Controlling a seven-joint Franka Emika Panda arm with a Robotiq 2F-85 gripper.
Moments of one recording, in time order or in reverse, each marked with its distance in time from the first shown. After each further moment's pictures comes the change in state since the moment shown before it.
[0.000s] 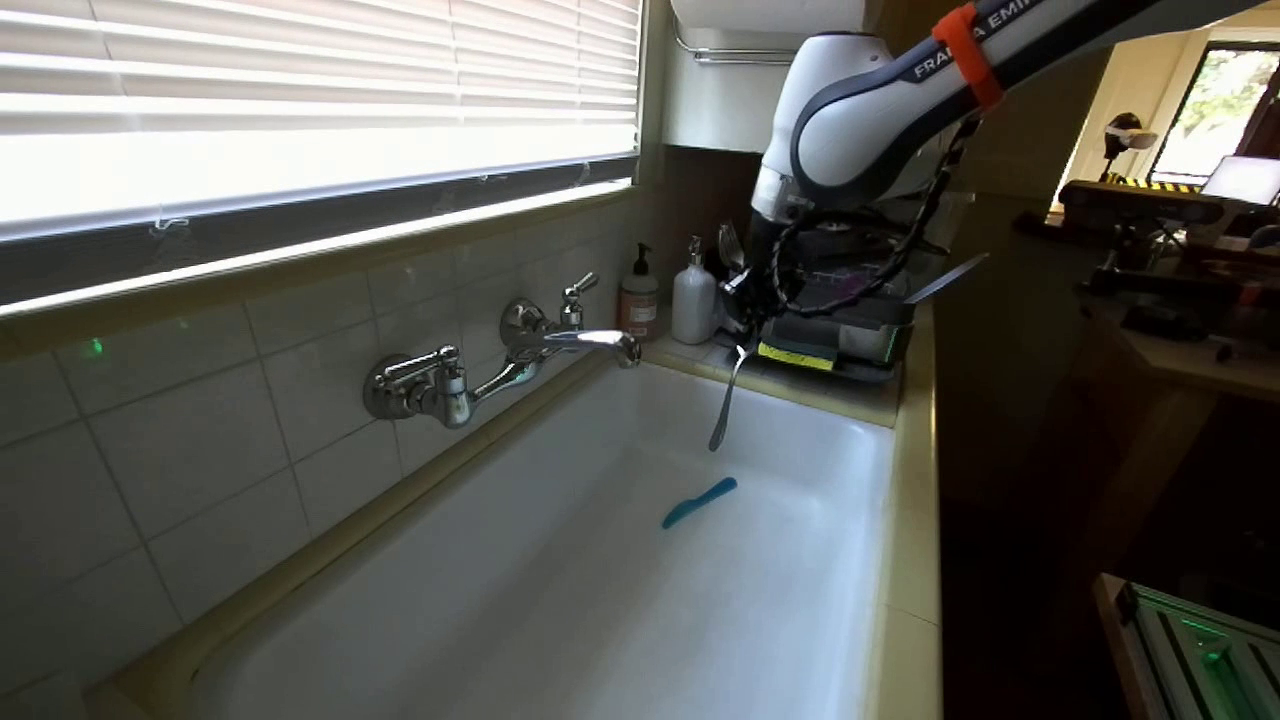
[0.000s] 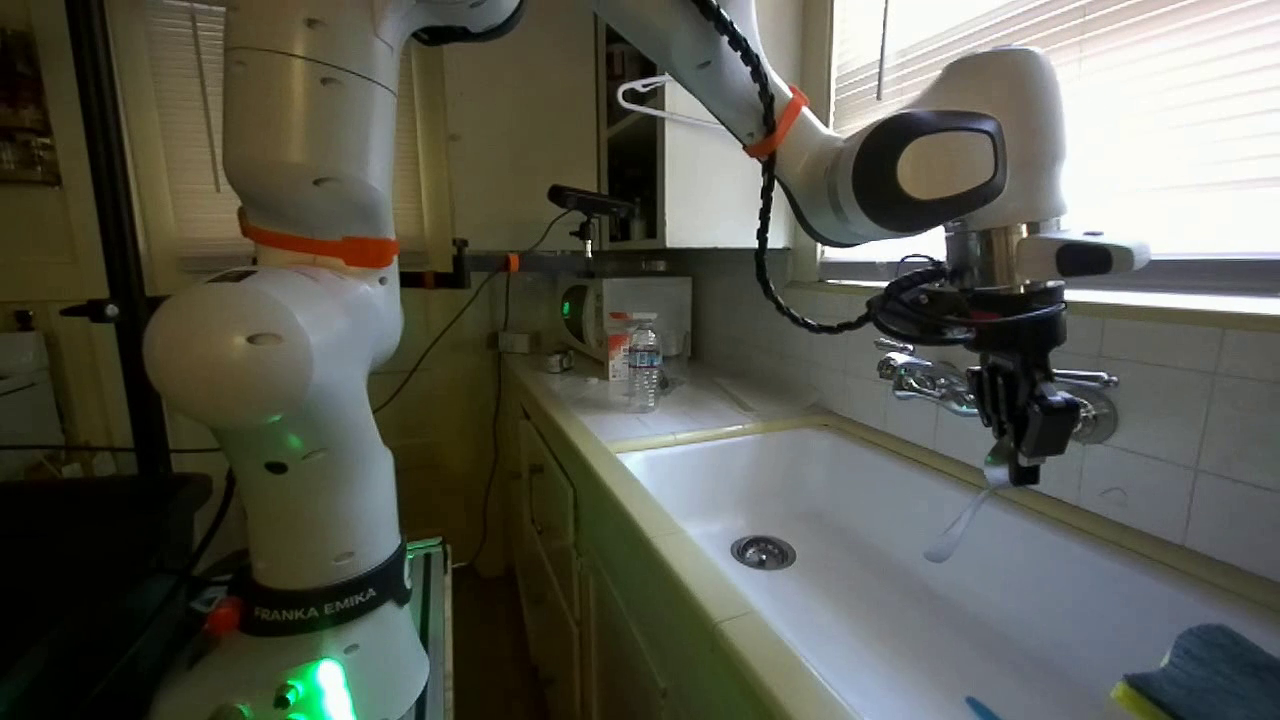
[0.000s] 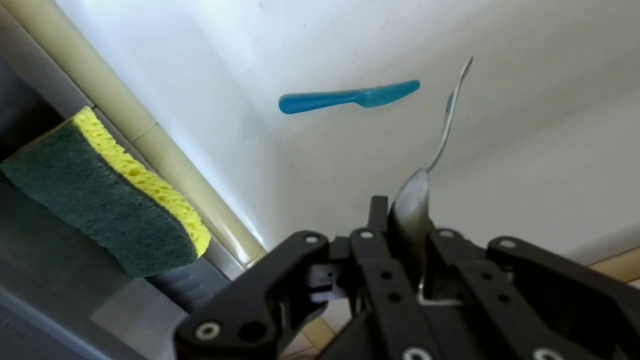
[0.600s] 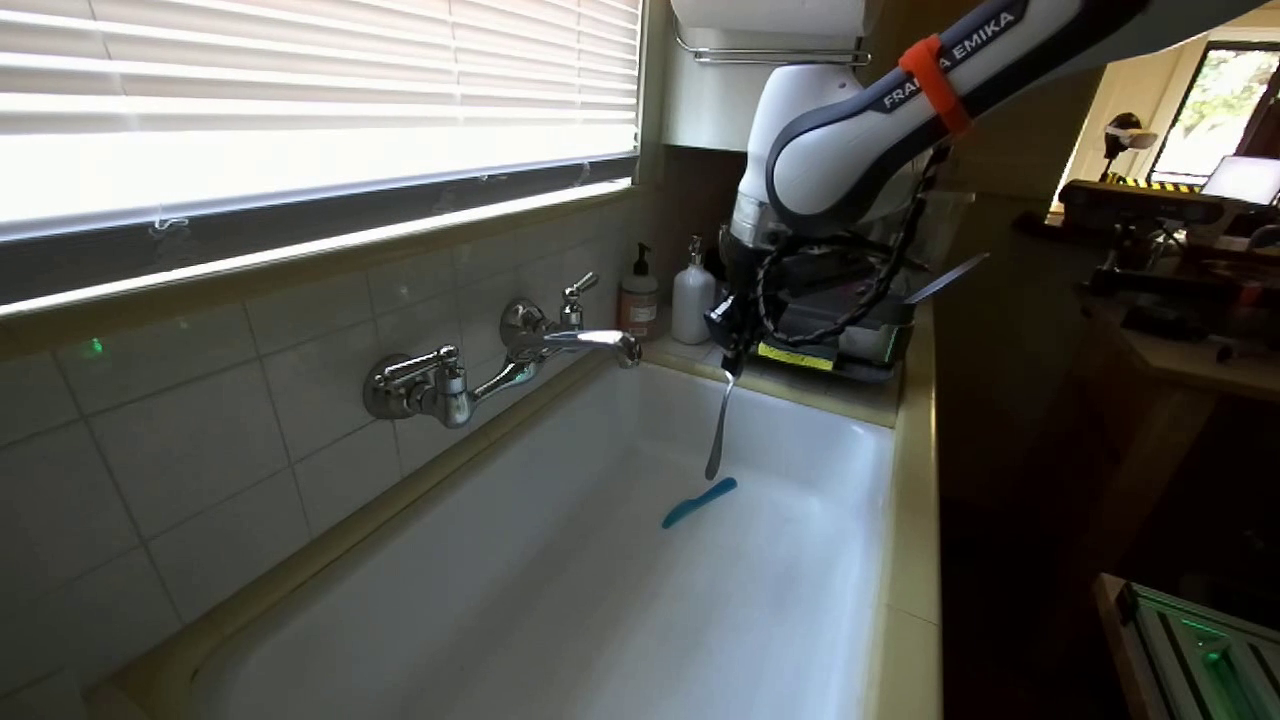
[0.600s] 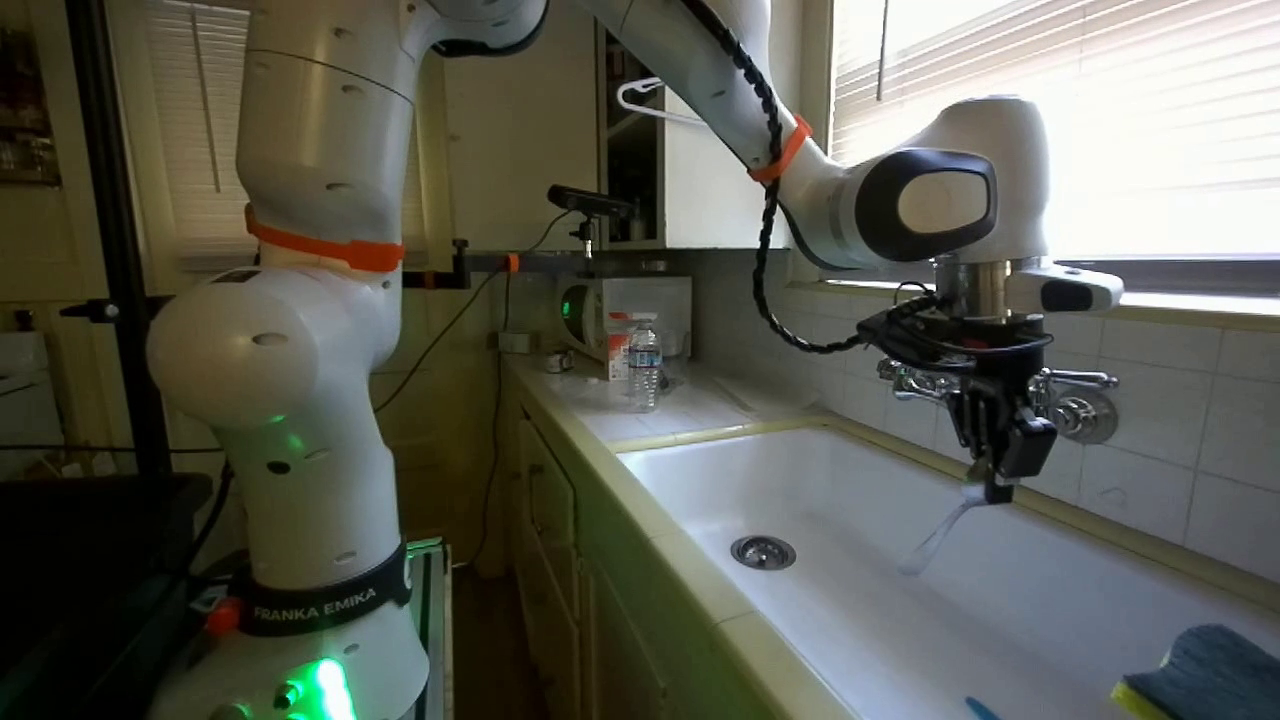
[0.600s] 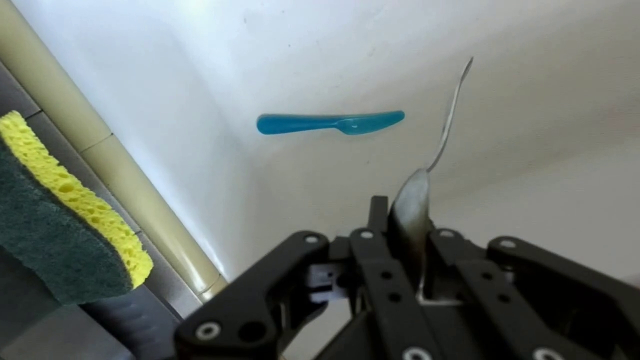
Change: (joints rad) arm 0.020 0.061 0.019 0.023 0.002 -0.014 -0.041
